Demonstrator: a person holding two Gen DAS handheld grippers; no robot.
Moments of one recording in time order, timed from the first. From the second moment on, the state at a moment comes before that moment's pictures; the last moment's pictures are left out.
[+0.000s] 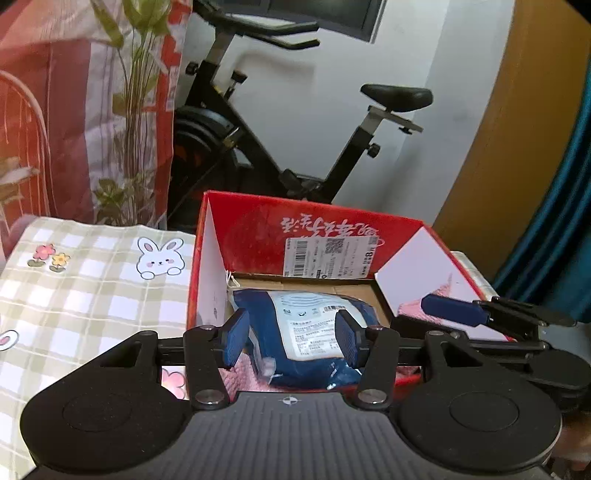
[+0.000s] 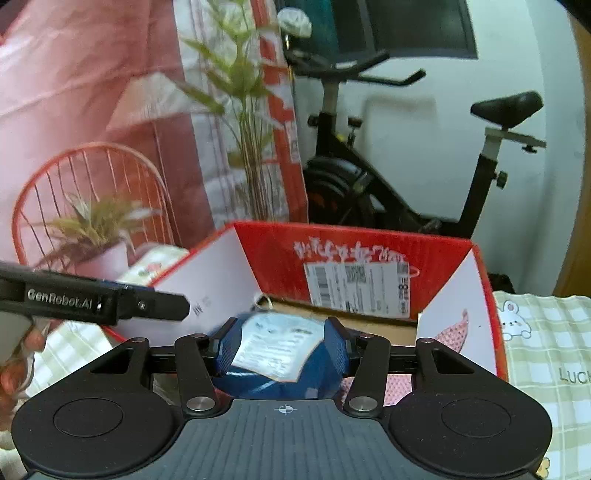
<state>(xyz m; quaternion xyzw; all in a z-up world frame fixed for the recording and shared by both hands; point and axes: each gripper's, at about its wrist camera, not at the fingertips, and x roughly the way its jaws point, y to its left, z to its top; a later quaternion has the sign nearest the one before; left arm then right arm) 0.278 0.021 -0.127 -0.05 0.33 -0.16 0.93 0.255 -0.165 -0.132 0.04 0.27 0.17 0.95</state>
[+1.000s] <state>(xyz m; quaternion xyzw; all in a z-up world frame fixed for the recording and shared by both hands) 0.176 0.040 -0.189 -0.11 0.38 -0.13 0.91 0.114 -0.167 -0.205 0.05 0.31 0.14 0.94</state>
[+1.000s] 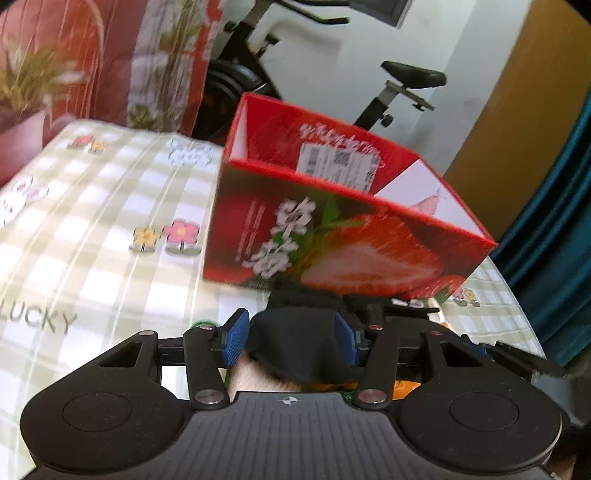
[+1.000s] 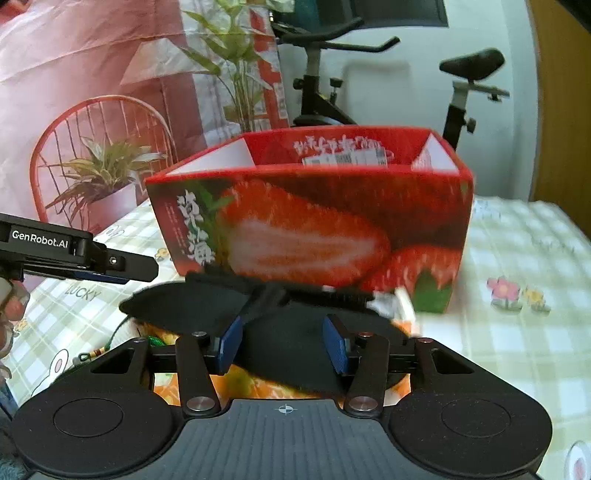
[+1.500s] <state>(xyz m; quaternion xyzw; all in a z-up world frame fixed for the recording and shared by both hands) 0.197 0.072 -0.230 -0.29 0.42 -0.15 0.85 0.115 -0.172 -0.212 0.07 0.31 0.15 0.94</state>
